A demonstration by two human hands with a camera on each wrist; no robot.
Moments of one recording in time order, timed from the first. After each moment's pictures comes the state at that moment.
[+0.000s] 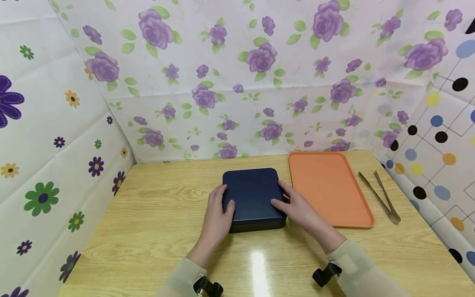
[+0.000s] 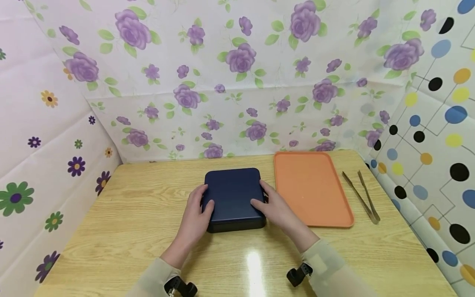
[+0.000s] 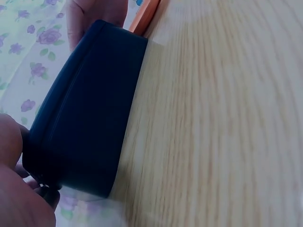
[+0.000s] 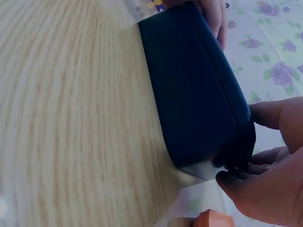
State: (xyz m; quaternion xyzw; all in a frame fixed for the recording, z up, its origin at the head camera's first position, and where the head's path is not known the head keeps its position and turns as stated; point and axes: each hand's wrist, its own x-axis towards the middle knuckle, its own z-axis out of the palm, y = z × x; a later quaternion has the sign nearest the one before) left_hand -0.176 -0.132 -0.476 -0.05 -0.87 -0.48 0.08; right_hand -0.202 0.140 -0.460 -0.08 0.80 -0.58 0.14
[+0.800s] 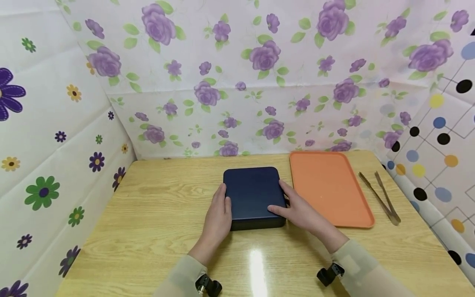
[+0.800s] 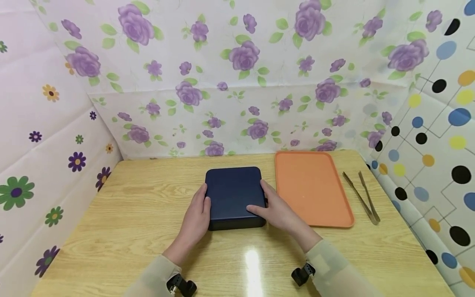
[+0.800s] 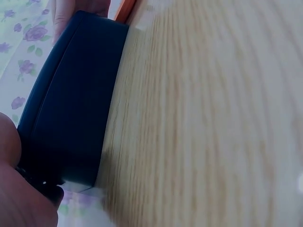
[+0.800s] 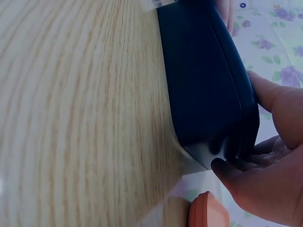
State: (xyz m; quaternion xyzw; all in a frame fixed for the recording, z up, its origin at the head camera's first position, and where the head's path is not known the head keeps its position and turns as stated) left_hand -0.177 -0.131 -0.486 -0.05 -0.89 -0.44 0.06; right_hand -0.198 0.148 -0.467 -0.14 0.84 -0.50 0.13
